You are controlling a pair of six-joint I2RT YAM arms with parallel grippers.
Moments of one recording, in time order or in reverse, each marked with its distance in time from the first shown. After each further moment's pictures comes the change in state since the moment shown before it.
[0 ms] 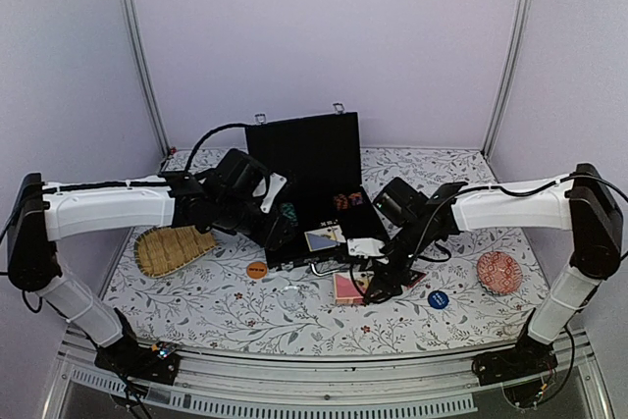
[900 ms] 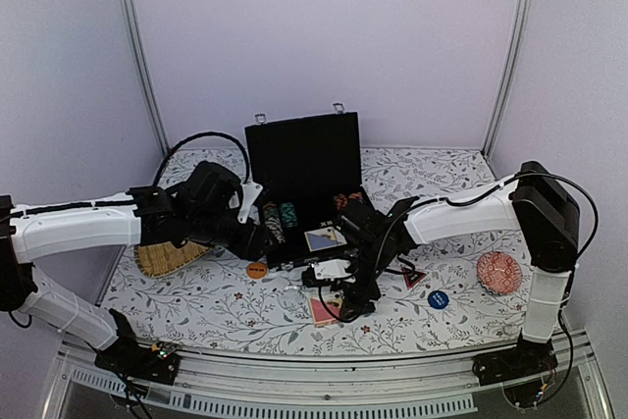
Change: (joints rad) left arm -0.007 -0.214 -0.182 0.008 -0.007 -0.054; right arm 0.138 0.263 0.158 0.039 0.032 -0.016
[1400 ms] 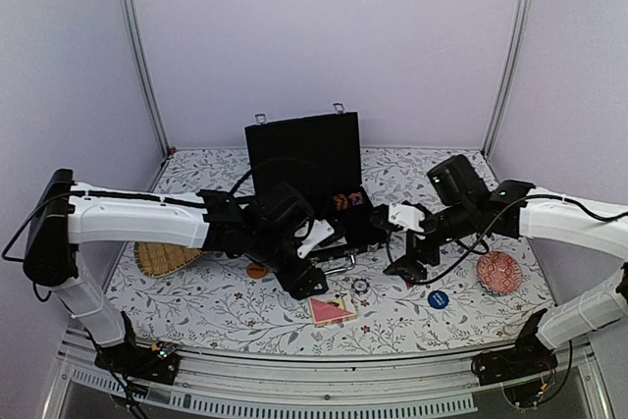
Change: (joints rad) left arm -0.192 0.288 0.206 -0.081 0.113 0.145; right arm -0.163 -0.543 -0.273 0.053 0.050 0.055
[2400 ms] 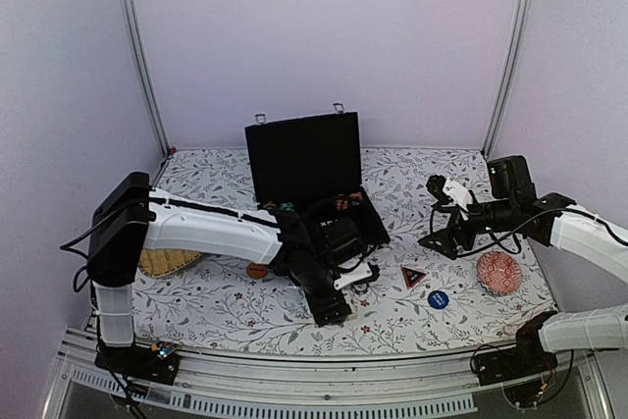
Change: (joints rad) left arm -0.138 0.409 0.321 -0.197 -0.069 0.172; right arm -0.413 -0.315 -0.233 0.154 -0.088 0.119
